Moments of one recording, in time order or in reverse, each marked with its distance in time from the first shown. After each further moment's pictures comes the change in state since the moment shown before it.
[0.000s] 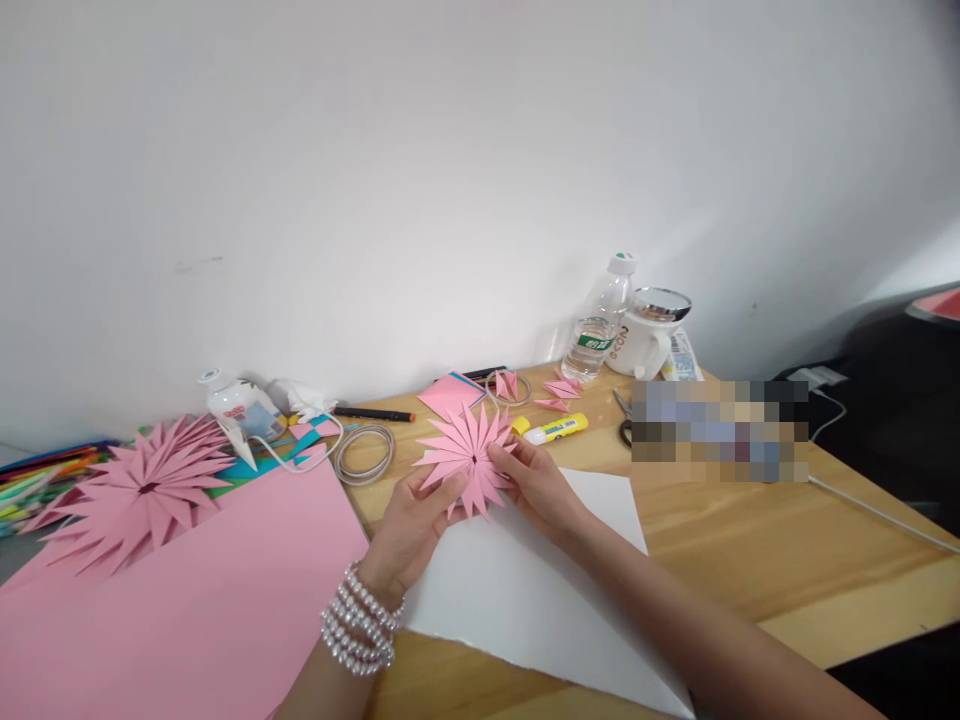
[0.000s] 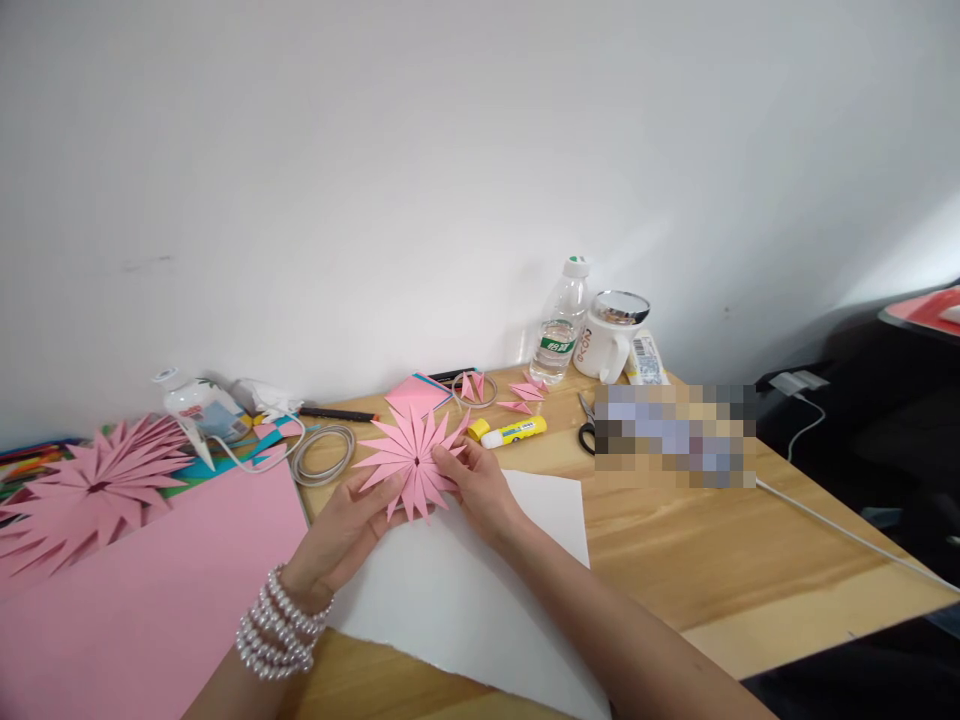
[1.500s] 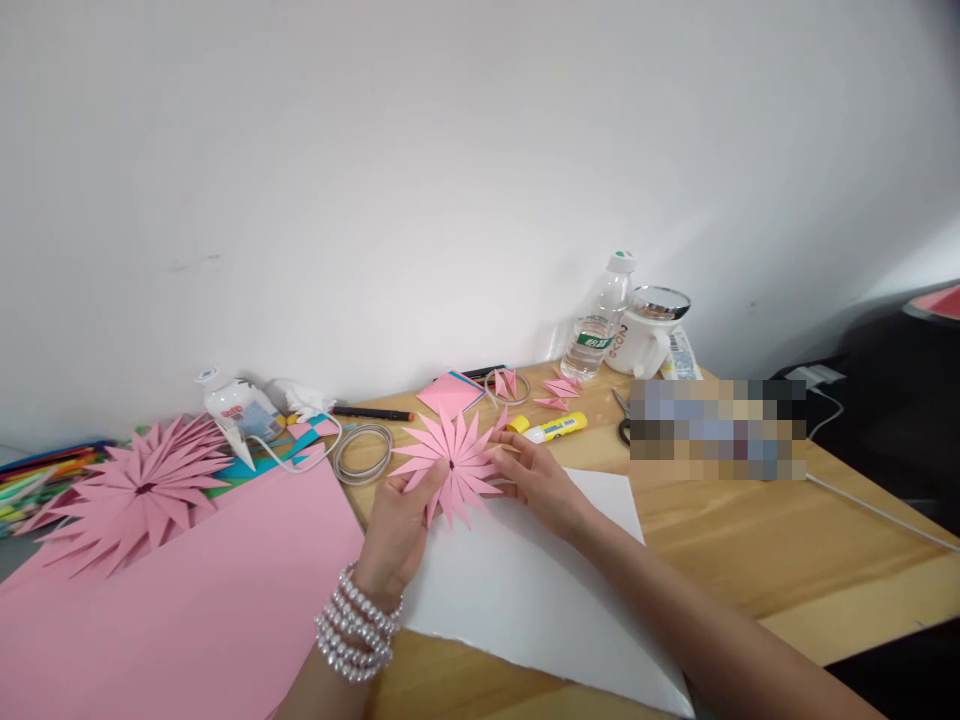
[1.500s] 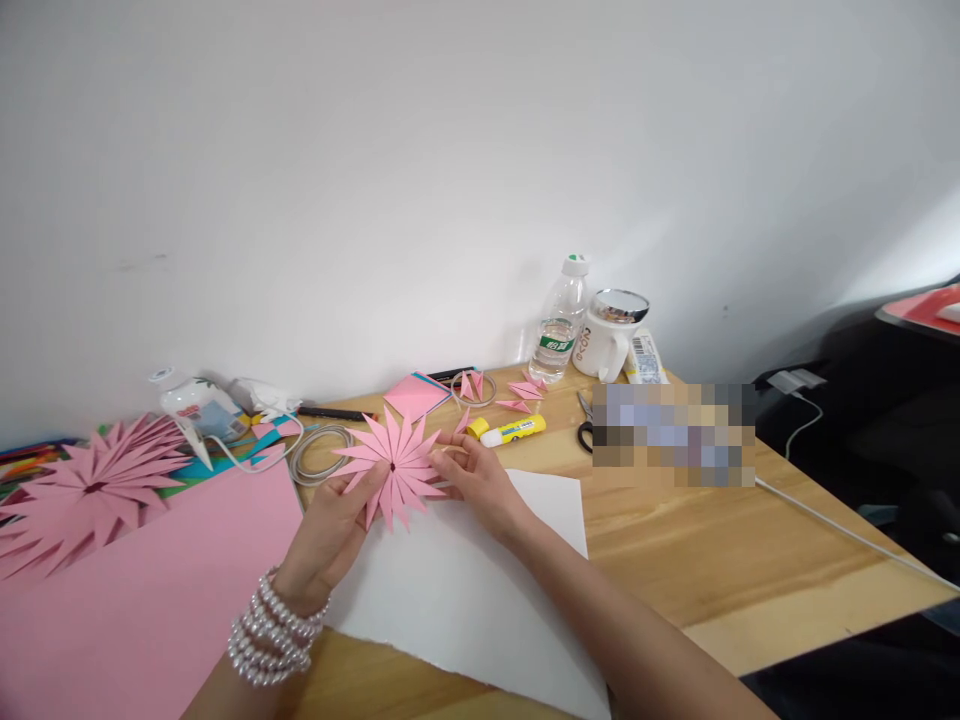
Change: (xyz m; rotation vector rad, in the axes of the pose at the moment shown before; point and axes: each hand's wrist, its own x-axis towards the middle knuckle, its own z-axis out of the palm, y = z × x) left_hand 0.003 0.002 -0.002 0.083 0.260 0.070; right_hand -0.002 -0.005 -0.010 -0.161 -0.065 0.061
